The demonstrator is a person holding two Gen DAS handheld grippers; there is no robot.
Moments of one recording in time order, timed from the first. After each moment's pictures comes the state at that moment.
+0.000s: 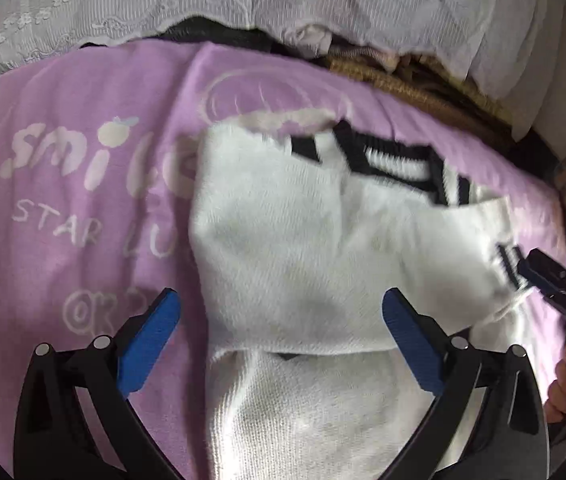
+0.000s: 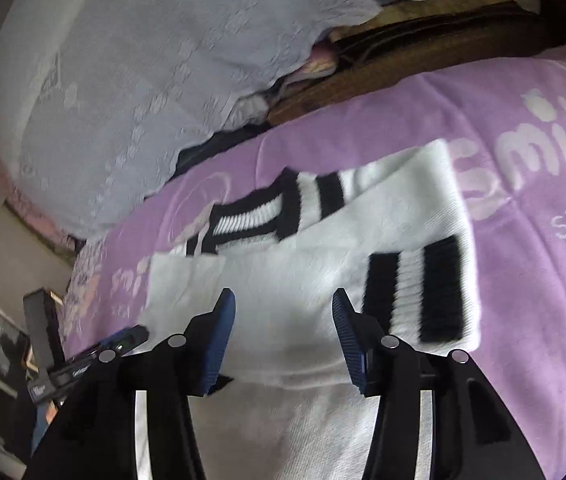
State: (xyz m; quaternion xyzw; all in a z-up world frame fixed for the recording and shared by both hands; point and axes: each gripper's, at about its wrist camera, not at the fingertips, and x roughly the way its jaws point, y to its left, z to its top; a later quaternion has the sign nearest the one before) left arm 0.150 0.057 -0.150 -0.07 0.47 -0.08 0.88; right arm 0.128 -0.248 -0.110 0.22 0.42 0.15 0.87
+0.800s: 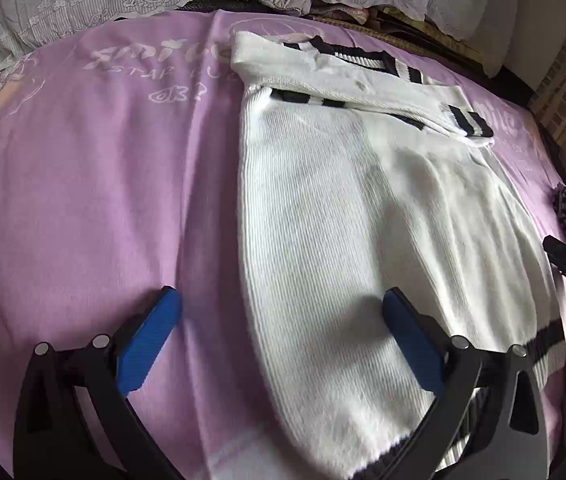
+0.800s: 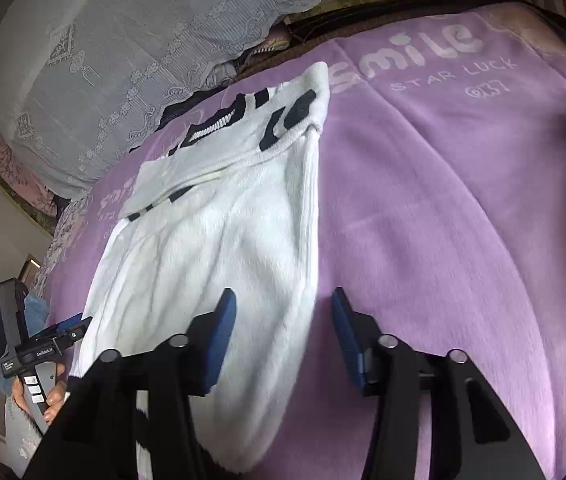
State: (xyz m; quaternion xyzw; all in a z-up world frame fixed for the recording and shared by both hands) left arm -0.051 0.075 -0.166 -0.05 0.47 -0.11 0.88; right arm -0.078 -0.307 -0.132 0.21 0.43 0.12 0.87
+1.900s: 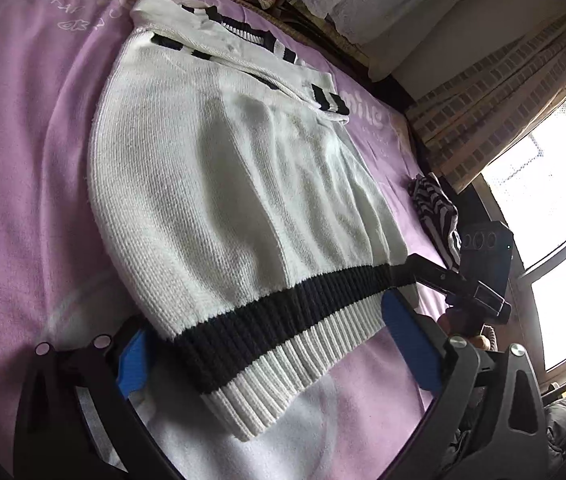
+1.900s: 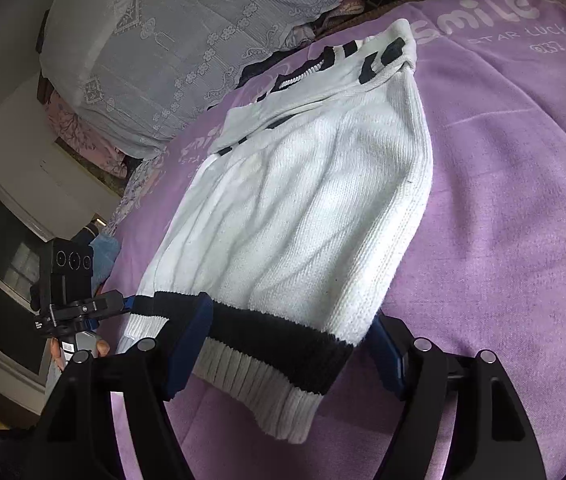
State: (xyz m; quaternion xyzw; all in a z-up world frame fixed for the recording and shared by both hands) left arm -0.103 0.064 -0.169 -0.20 0.47 -0.32 0.80; right arm -0.126 -0.265 -0.135 0.22 0.44 0.25 0.83
